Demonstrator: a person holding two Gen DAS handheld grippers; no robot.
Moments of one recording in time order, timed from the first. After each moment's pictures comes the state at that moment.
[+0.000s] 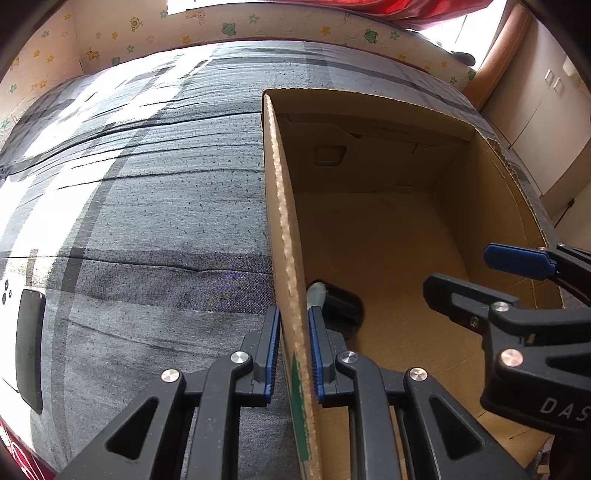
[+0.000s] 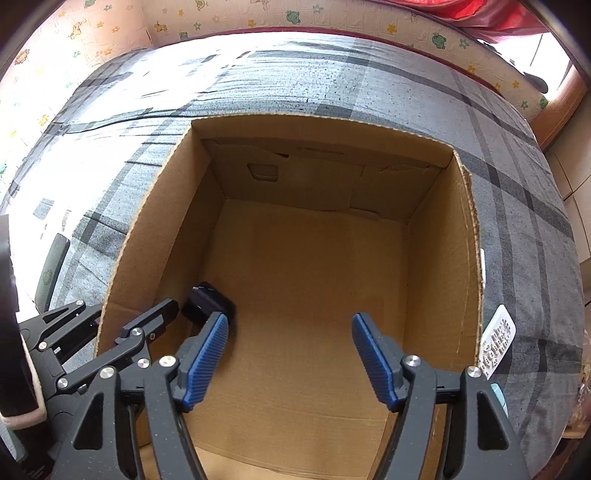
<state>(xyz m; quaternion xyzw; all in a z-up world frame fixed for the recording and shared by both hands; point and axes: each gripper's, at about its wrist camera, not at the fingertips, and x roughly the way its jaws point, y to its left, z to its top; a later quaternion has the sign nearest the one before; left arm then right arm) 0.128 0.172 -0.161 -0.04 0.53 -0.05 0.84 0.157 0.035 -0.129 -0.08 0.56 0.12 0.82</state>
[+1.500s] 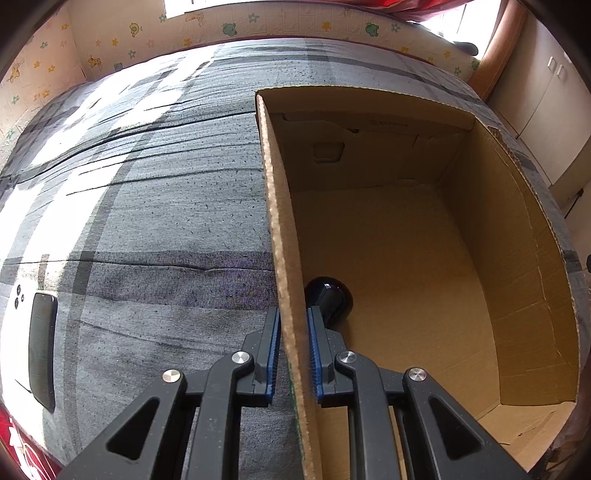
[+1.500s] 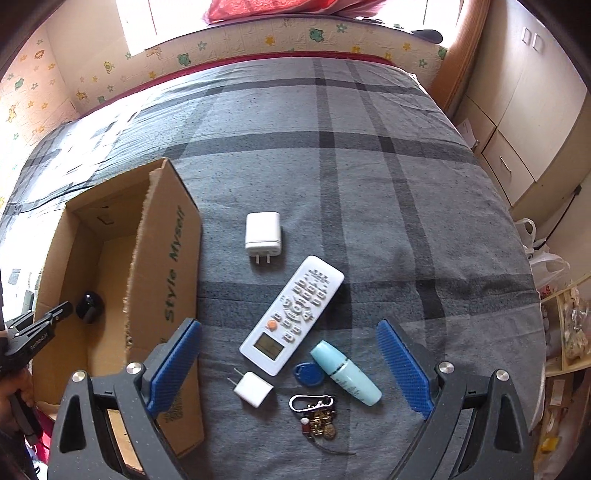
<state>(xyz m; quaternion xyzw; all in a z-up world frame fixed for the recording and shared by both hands) 0.130 0.159 -0.166 -0.01 0.54 -0.03 0.84 0.120 -0.194 -0.091 0.00 0.53 0.00 0.85</state>
